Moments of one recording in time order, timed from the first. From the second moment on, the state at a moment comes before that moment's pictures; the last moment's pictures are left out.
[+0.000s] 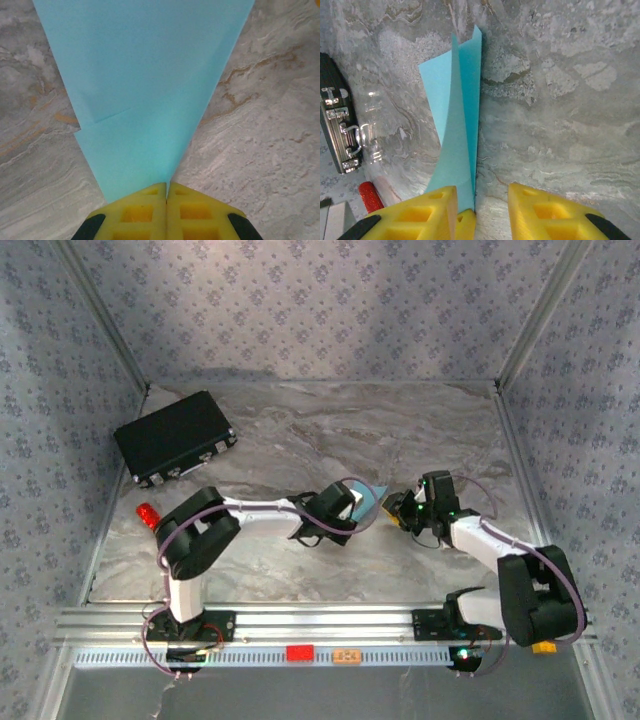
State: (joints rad) left arm -0.99 1.86 1.03 -0.13 0.10 -0.42; right arm 0.24 1.25 0.45 -0.04 -0.45 1.00
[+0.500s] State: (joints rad) left arm -0.85 1.89 0.94 0.09 0.49 -0.54; right arm 0.32 1.18 0.42 0.07 -0.41 0.84
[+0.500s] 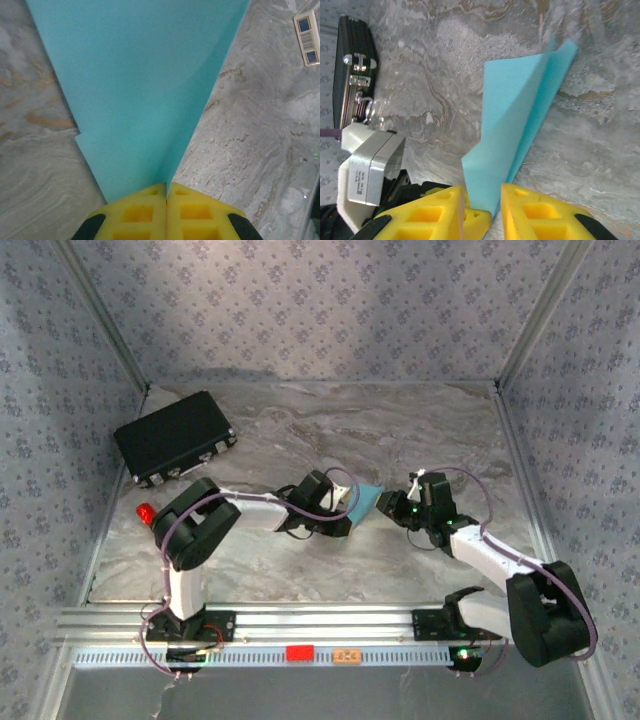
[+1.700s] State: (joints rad) left arm -0.76 1.99 0.88 0.38 0.75 -0.84; right arm 0.36 1.58 0.53 0.32 -0.59 0.82
